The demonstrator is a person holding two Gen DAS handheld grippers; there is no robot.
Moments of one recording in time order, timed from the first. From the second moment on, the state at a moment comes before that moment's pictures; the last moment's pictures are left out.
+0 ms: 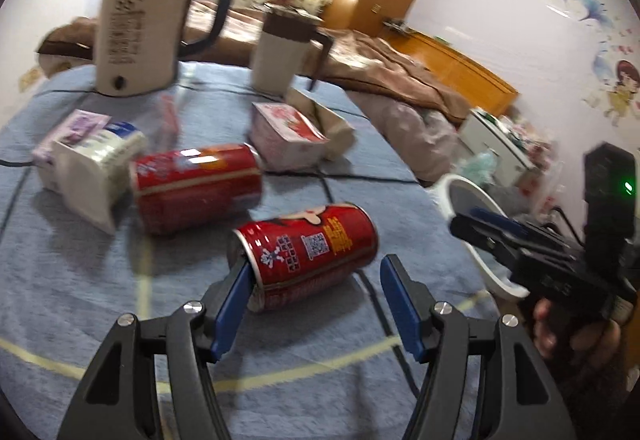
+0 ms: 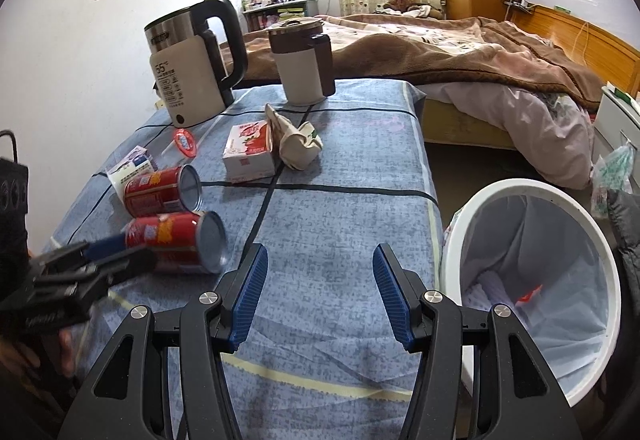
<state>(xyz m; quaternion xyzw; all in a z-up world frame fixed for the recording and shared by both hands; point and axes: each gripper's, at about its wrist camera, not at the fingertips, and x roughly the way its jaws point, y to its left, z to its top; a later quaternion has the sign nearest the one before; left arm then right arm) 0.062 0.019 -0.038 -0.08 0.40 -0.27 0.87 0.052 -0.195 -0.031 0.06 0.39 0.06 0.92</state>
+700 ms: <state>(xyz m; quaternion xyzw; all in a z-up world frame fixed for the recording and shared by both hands) 0.069 0.098 -0.010 -0.06 0.34 -0.19 0.92 0.071 -0.116 -0.059 0.15 0.43 0.15 0.88</state>
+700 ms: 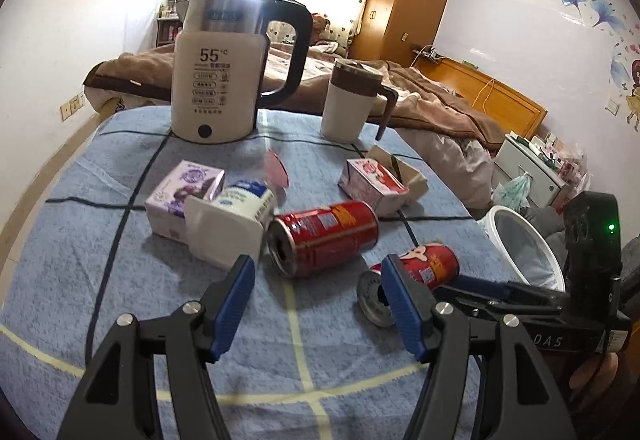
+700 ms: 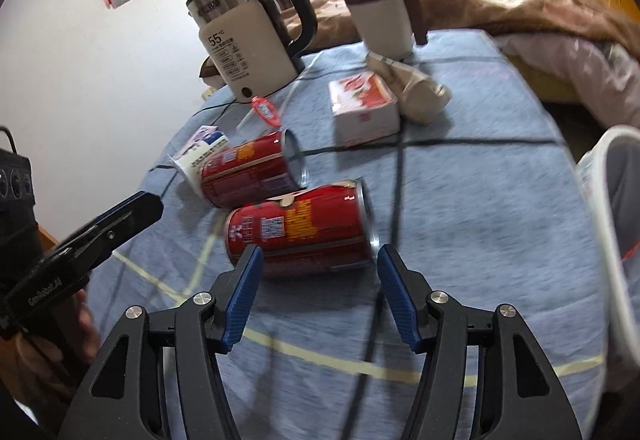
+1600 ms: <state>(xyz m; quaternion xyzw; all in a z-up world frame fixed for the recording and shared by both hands) 0.087 0.123 -0.018 -0.08 0.35 -0.17 0.92 0.157 -0.100 -0.064 0.20 0.44 0.18 0.86</state>
